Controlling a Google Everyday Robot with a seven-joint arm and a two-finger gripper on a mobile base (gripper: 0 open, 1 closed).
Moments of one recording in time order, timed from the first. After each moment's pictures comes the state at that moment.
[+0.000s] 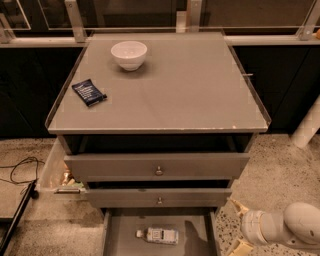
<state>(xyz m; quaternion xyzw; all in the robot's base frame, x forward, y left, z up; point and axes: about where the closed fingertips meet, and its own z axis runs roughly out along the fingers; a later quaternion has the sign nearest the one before) 0.400 -0.243 0.479 -0.59 0.74 0.12 0.31</state>
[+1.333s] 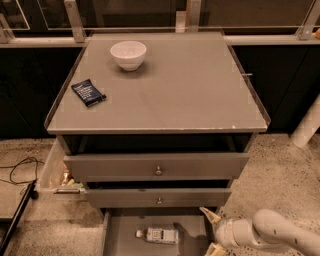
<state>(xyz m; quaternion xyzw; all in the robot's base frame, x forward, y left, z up) 0.407 -0.173 0.380 -0.62 0.67 0.21 0.35</state>
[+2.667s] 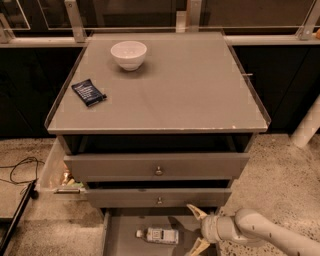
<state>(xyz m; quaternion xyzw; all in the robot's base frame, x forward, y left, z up) 0.451 -0.135 0.312 -0.64 0.63 0.21 0.39</state>
